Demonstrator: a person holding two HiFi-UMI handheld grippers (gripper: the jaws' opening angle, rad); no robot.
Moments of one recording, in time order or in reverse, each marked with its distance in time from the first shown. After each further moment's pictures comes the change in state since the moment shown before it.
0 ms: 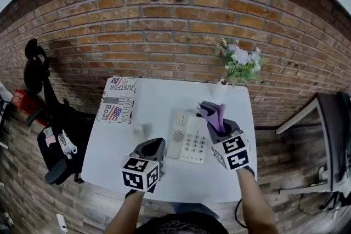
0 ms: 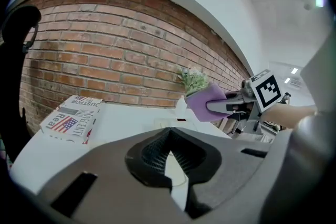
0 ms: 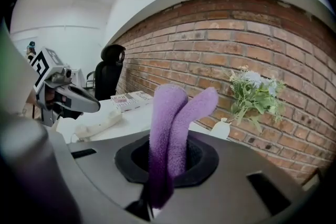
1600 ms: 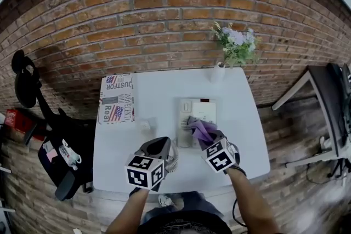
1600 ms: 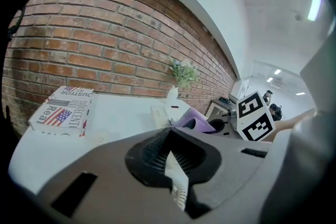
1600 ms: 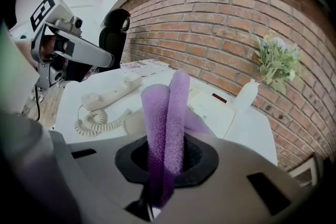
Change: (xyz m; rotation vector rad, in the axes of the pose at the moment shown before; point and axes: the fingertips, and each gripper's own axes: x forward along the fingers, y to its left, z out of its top) left arm -0.019 0.020 -0.030 0.029 0.091 -0.177; right arm 0.037 0.110 -0.095 0.002 0.286 0.016
